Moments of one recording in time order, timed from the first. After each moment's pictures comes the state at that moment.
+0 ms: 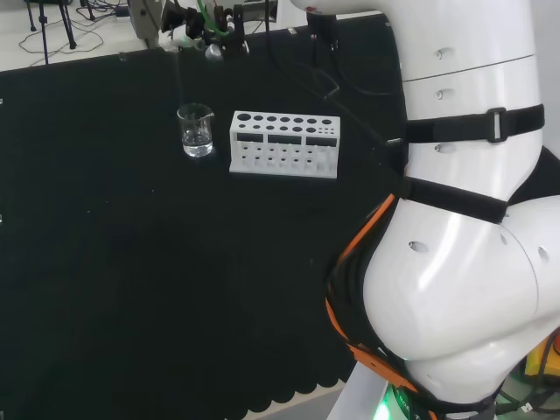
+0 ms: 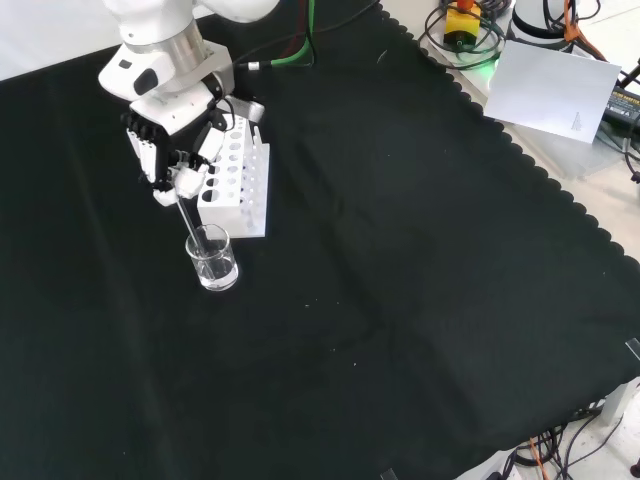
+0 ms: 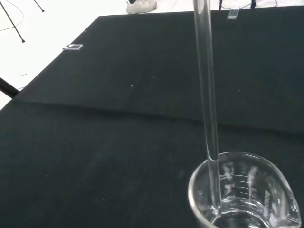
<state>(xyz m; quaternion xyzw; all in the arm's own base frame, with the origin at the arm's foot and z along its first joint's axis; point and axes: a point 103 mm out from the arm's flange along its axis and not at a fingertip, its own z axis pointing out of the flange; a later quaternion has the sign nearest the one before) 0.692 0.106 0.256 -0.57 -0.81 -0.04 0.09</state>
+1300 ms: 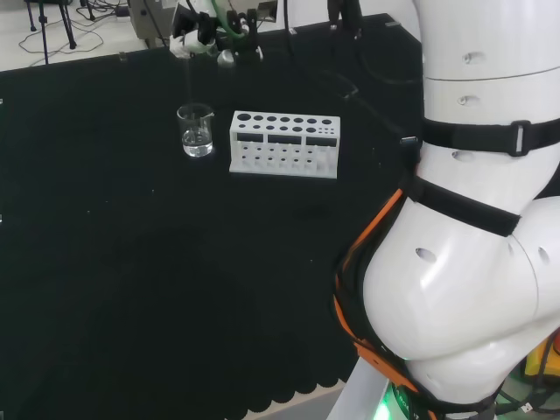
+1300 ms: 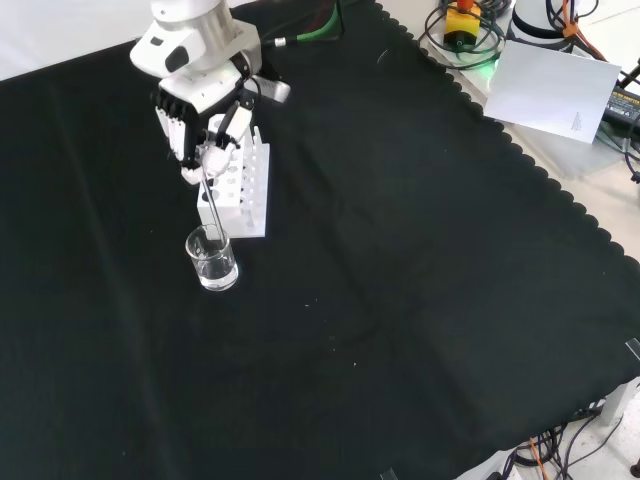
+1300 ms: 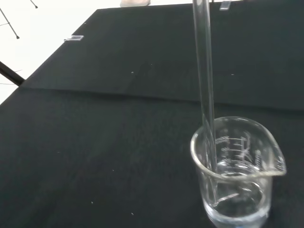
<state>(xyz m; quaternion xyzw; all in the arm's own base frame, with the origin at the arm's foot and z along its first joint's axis) 0.649 0.100 0.265 -0.58 -0.81 -0.03 0.09</state>
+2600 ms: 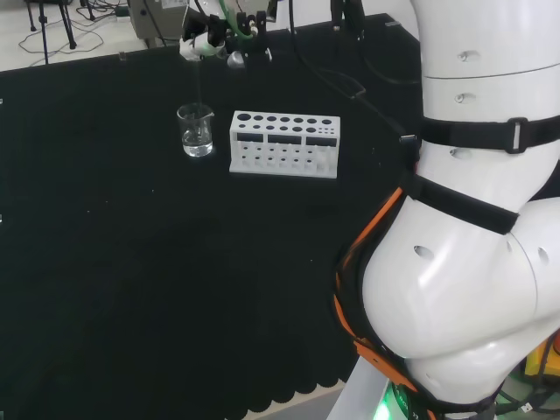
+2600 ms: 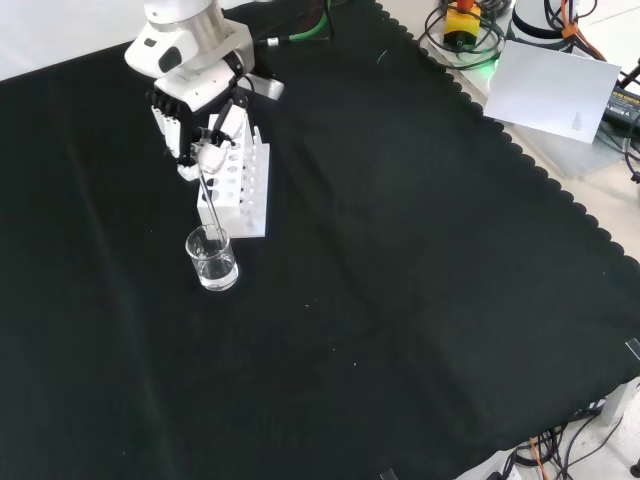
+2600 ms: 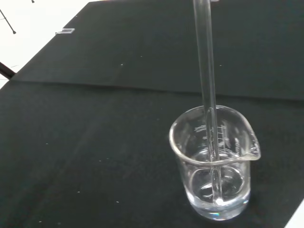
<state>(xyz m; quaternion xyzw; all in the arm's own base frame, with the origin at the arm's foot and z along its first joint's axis) 0.645 0.081 0.260 -0.58 -0.81 -0.03 0.10</state>
